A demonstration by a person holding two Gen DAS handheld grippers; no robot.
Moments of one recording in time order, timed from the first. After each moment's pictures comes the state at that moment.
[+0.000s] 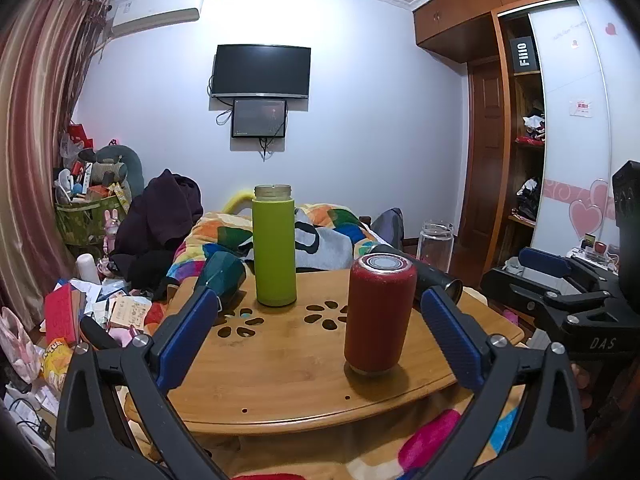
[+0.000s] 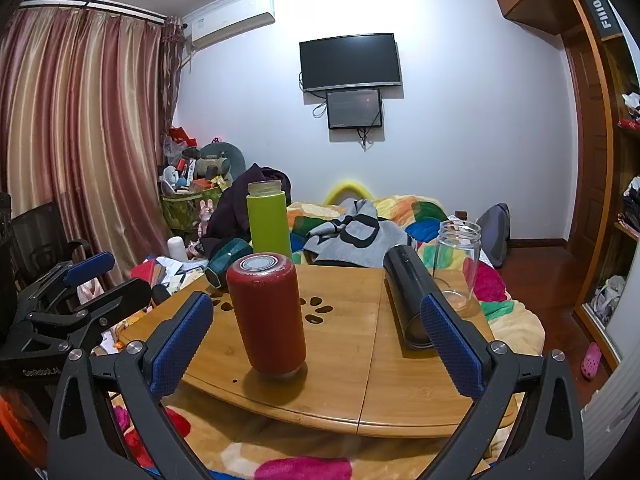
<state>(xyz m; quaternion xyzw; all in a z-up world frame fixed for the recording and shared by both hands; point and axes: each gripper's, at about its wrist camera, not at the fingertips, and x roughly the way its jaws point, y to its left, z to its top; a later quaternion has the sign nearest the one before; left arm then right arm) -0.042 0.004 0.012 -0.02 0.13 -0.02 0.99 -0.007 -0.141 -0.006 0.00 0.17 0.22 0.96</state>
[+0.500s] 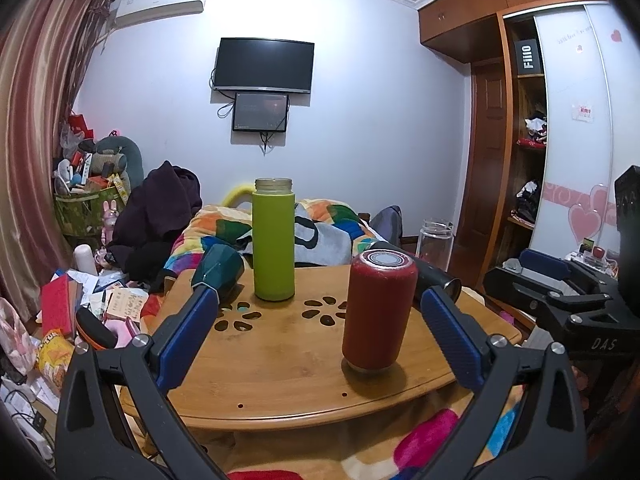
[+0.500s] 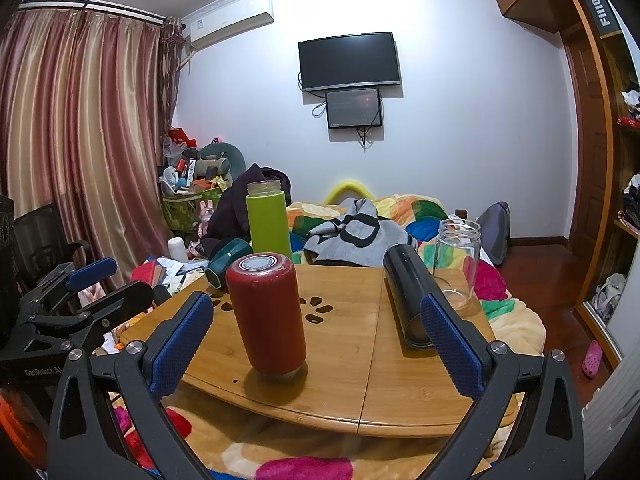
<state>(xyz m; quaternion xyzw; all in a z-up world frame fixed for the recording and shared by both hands) -0.040 0.008 0.010 -0.03 0.14 -0.03 0.99 -0.006 -0.141 -0.005 0.00 0.17 0.22 0.96</state>
